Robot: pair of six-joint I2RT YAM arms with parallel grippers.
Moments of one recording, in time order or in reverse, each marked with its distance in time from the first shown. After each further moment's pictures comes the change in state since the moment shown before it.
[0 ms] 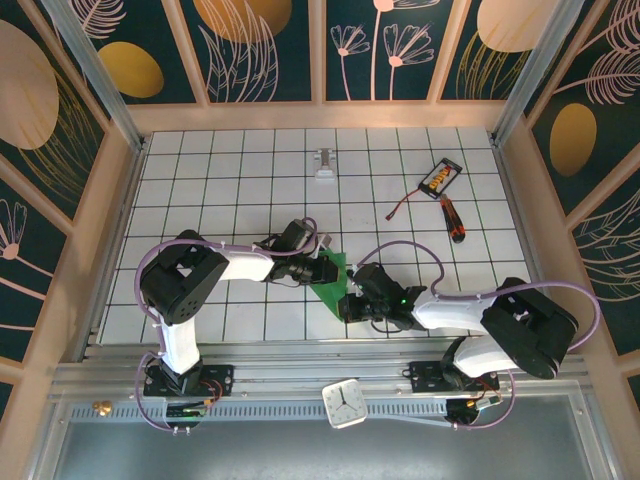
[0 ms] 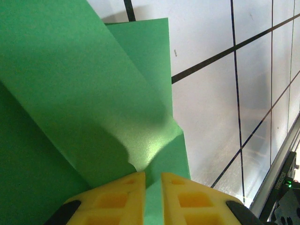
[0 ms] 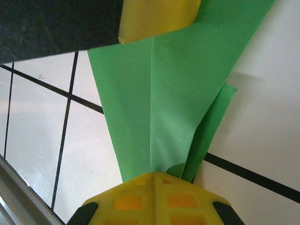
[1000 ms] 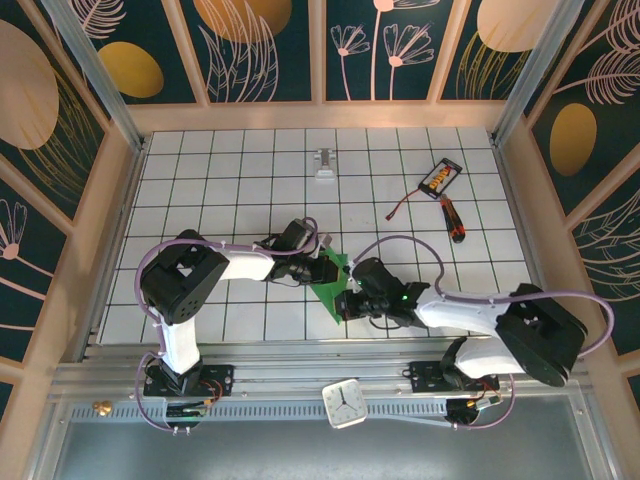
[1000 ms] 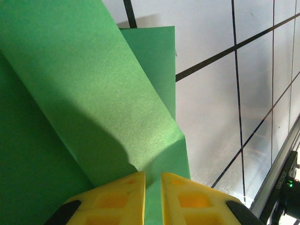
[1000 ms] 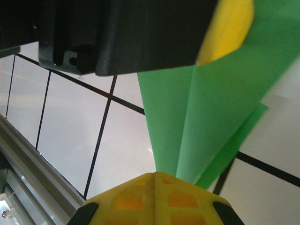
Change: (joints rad) left arm 0.000 0.003 0.009 -0.015 0.000 0.007; right arm 0.002 -0.047 0.064 -0.084 -0.030 -0.032
